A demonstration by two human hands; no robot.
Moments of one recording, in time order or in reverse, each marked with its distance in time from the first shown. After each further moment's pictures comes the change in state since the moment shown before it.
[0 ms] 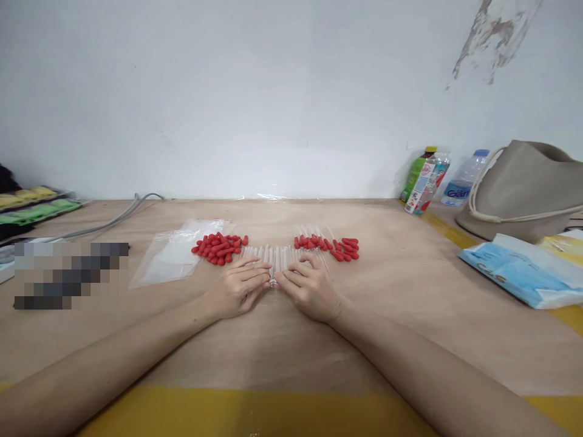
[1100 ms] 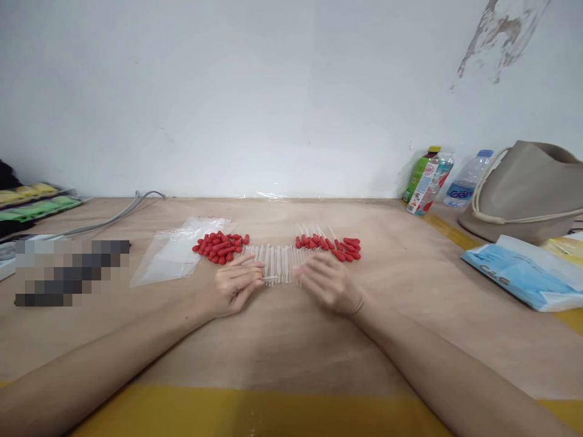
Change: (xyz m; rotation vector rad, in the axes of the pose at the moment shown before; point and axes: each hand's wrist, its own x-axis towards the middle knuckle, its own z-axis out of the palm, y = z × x) left_hand -0.011 -0.008 -0.009 -0.133 0.068 -0.065; right_hand -0.014 0.030 -0.025 -0.084 0.089 -0.201
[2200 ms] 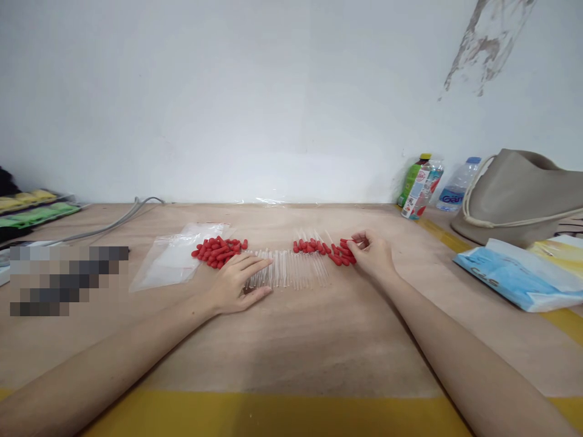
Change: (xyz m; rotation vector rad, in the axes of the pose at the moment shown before) left_hand 0.009 -0.001 0.004 0.116 -0.181 -0.237; right_hand -0.060 0.076 0.002 0.135 -0.065 1.357
